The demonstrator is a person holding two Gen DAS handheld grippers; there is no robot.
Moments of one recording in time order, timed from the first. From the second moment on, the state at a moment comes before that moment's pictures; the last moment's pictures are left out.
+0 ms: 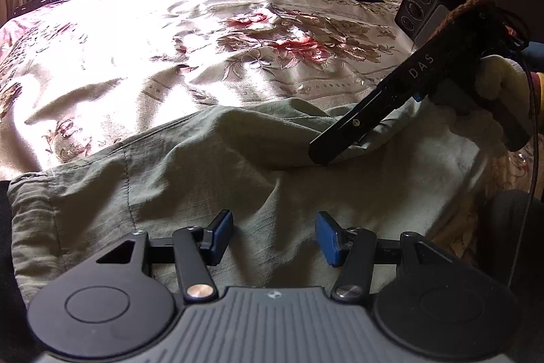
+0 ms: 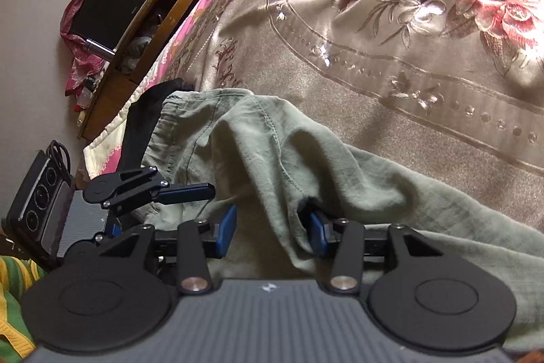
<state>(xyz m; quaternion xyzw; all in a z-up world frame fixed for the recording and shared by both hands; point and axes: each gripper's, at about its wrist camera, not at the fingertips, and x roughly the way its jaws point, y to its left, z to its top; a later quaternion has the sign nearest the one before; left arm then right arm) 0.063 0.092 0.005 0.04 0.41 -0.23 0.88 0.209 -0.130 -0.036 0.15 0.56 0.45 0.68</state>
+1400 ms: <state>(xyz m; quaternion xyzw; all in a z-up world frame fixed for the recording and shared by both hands) 0.041 0.151 0.000 0.06 0.43 -0.13 0.89 0.226 -0.078 -0.026 -0.07 0.44 0.18 0.88</state>
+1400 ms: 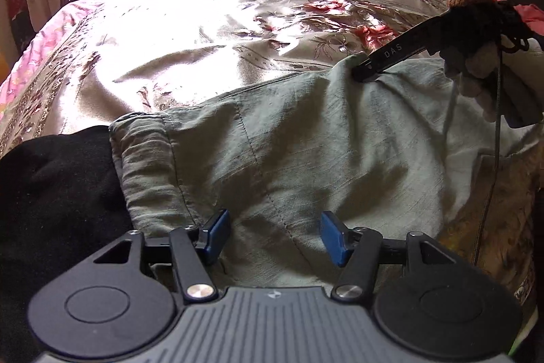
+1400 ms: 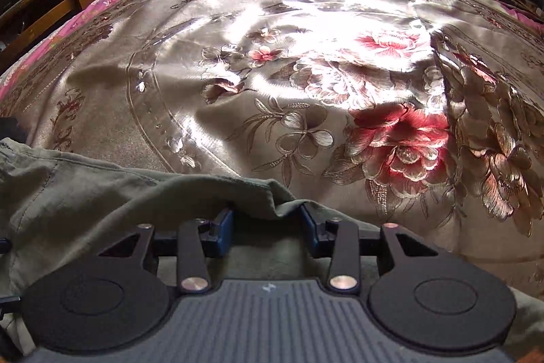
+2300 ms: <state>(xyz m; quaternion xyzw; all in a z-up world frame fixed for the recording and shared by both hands) 0.003 0.060 0.019 0.13 0.41 -0.21 0.88 0.086 -0.209 -0.004 0.12 0.40 0.06 0.91</state>
